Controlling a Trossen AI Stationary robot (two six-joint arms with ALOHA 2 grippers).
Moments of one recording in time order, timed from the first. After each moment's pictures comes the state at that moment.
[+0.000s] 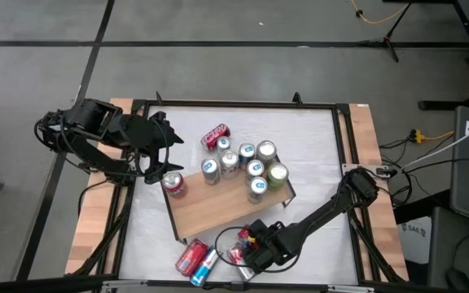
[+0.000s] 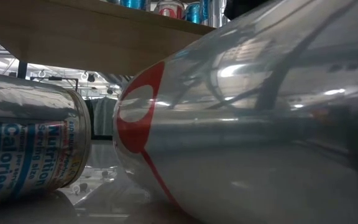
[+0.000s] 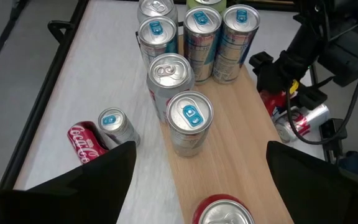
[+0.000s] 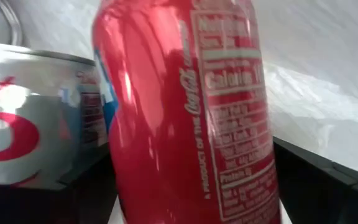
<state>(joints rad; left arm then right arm) -0.23 1.35 1.93 -1.40 -0.25 -0.28 0.63 2.13 1.58 -0.77 0.21 1.48</state>
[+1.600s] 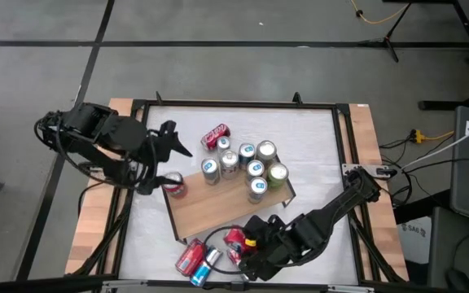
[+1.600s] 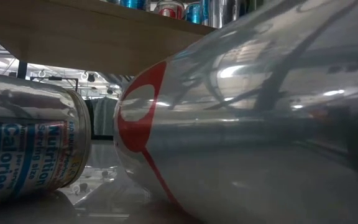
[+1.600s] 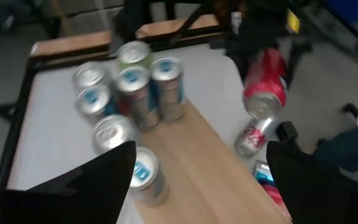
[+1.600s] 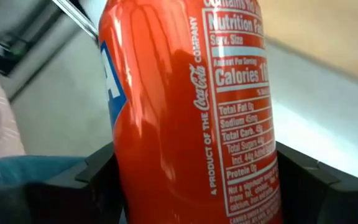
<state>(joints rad) -0.31 1.35 1.93 -1.22 -0.12 -0.05 0.63 2.10 2.30 -1.22 0.26 1.25</state>
